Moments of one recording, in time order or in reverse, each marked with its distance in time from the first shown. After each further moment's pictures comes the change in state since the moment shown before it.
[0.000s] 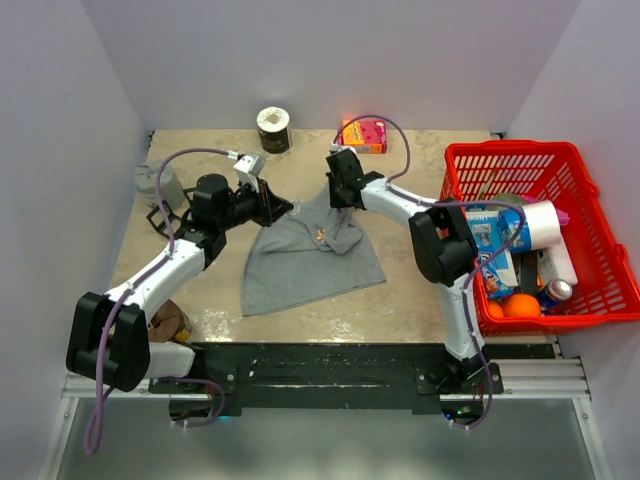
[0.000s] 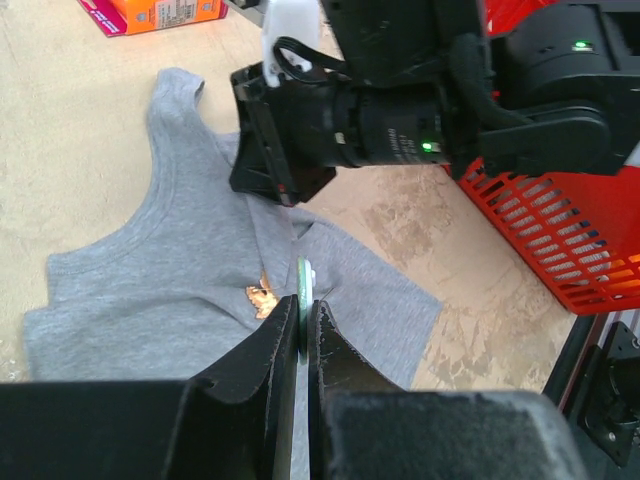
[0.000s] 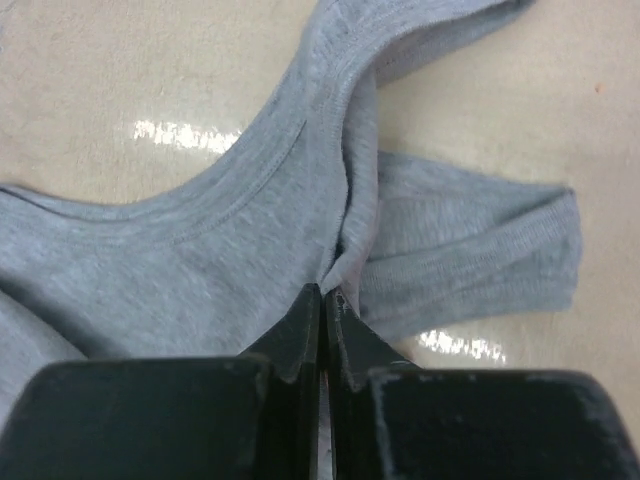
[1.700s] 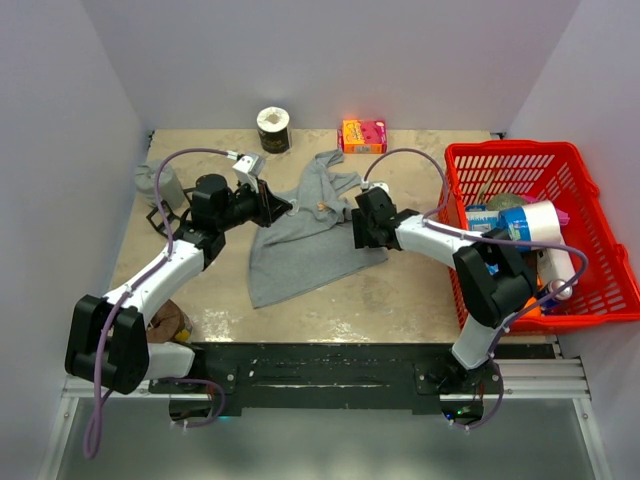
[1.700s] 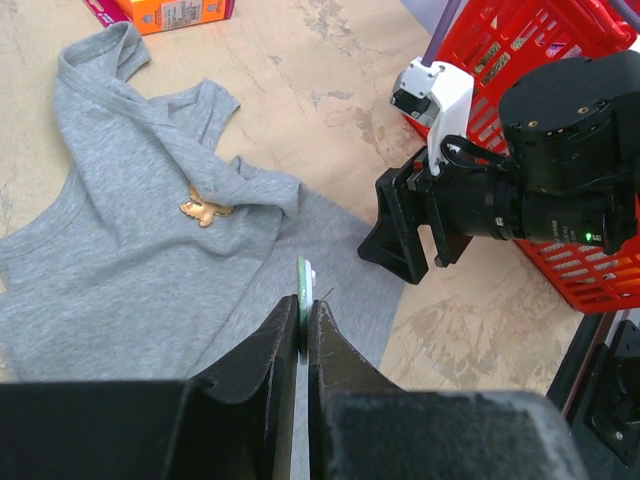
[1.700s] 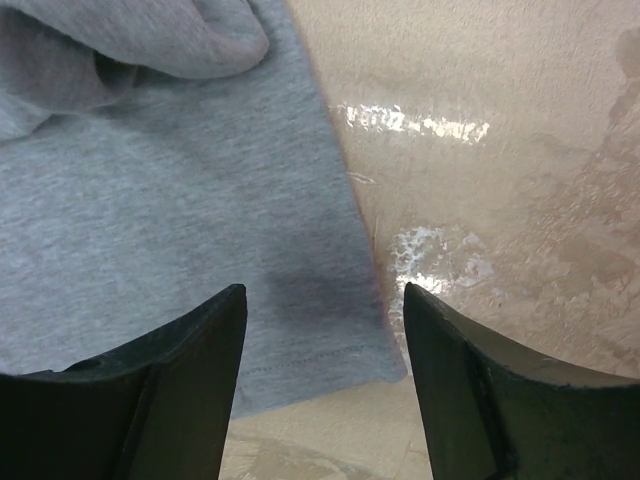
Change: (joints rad) left arm 0.000 -0.013 0.002 -0.020 -0.009 0.016; right arm 0.003 -0.415 -0.571 0.025 0.095 -0.004
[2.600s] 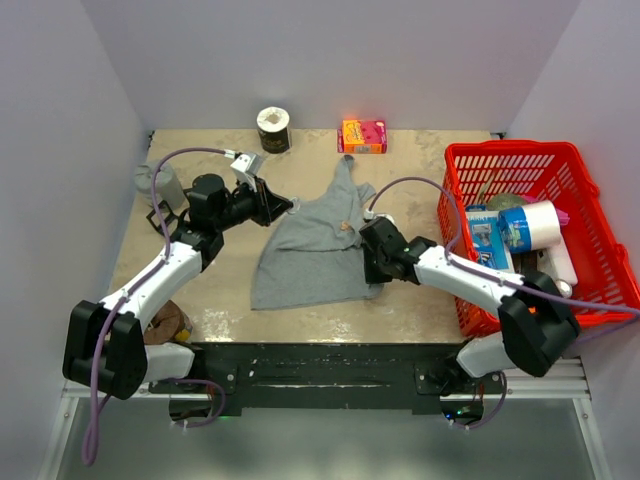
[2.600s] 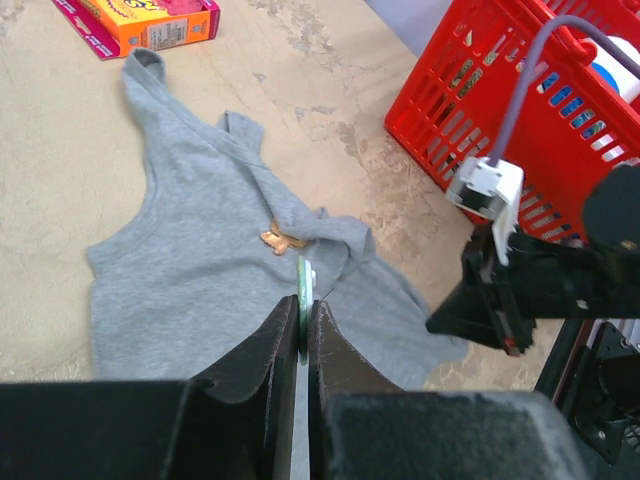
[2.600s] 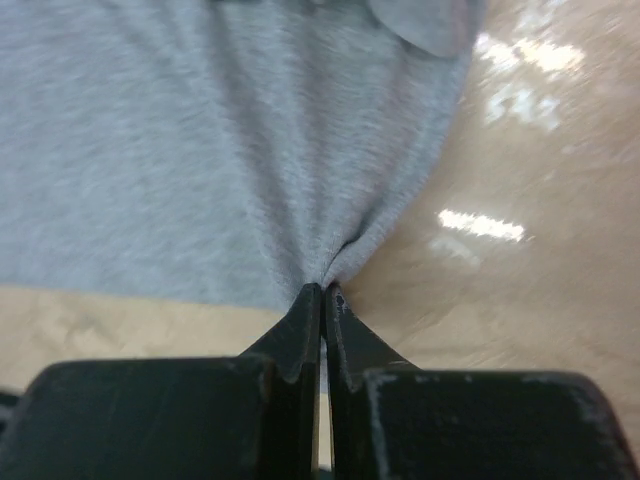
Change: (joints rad) left arm -0.001 -0.027 0.000 0.015 0.022 -0.023; right arm 0.117 -0.288 -0.220 -0.160 -0.116 0.177
